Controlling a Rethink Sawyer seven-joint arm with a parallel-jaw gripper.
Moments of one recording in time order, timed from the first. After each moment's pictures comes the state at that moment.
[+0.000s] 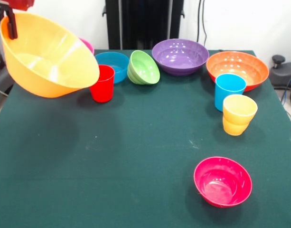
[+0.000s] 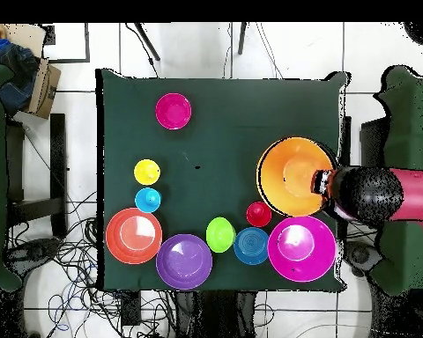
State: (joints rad) arm -1.04 -0.84 0.69 1.65 -0.69 0.95 1.89
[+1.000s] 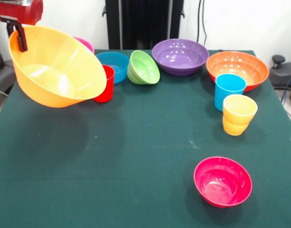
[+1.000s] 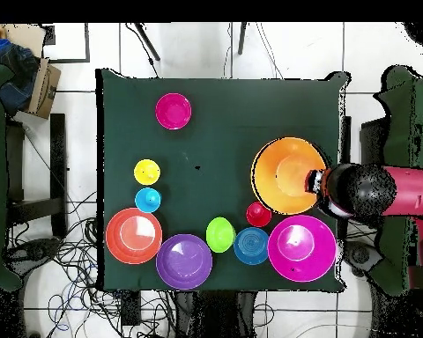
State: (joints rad) arm -1.04 -0.78 0.69 1.63 -0.69 0.95 1.89
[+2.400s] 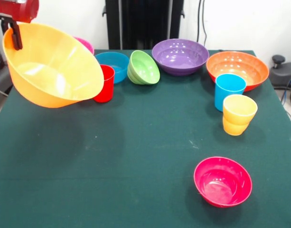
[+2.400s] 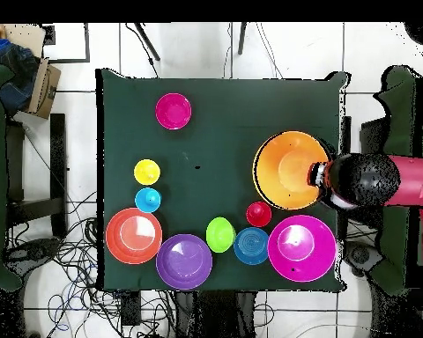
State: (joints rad) arm -1.01 -0.78 0.69 1.57 -0.69 1.01 1.89
